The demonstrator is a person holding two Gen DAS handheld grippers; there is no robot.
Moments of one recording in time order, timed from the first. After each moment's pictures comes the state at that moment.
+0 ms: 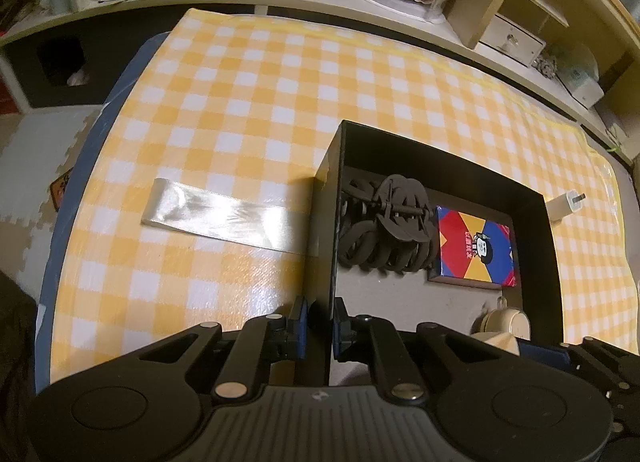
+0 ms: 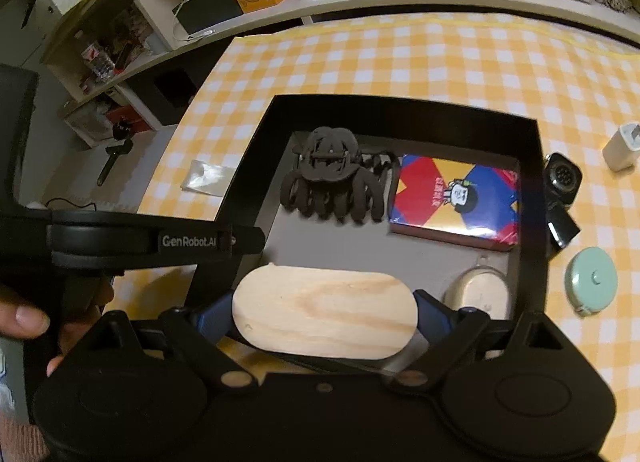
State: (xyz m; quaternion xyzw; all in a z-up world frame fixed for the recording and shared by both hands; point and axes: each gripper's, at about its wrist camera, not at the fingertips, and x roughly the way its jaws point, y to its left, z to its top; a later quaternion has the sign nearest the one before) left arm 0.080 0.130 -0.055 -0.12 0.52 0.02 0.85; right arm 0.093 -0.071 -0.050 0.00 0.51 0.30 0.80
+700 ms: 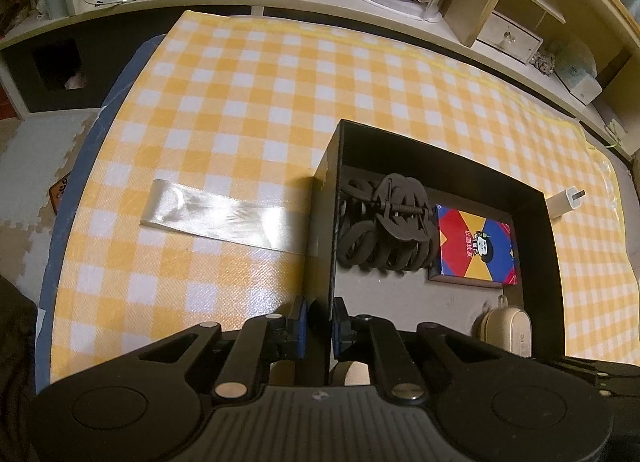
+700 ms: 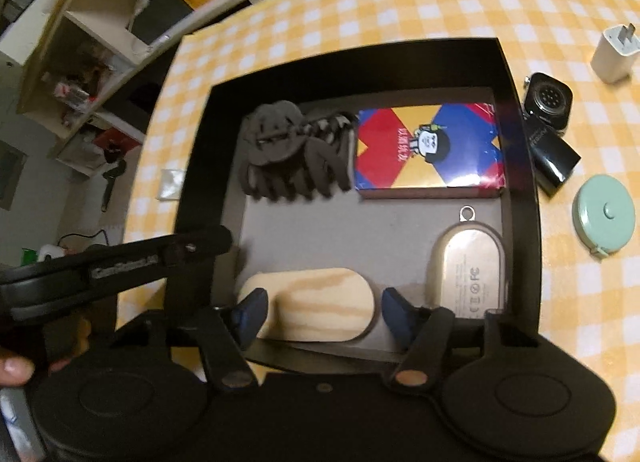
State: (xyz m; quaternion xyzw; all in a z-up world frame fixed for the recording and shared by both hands) left arm 0.081 0.131 -0.057 -0.12 0.52 0.02 0.85; right arm 0.115 -0.091 -0.074 0.08 0.58 0.26 0.77
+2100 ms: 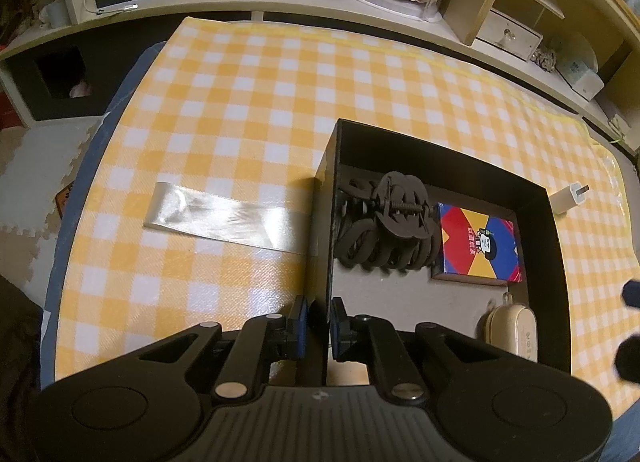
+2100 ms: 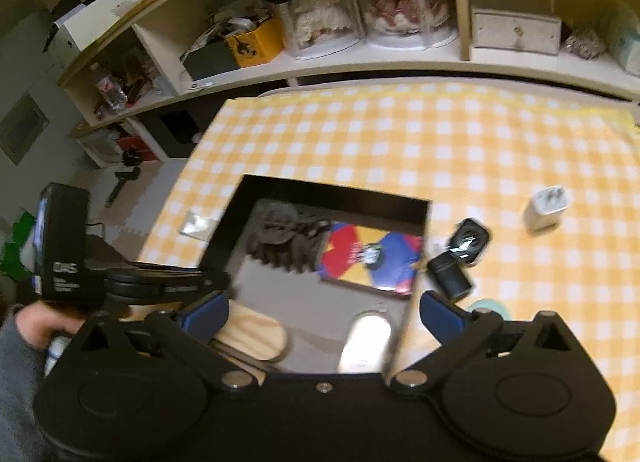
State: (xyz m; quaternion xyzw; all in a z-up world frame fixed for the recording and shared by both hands) left arm 0.080 0.127 -0.056 -0.10 0.51 0.03 0.85; right arm 0.110 -0.154 0.022 -0.01 0.46 0.30 0.83
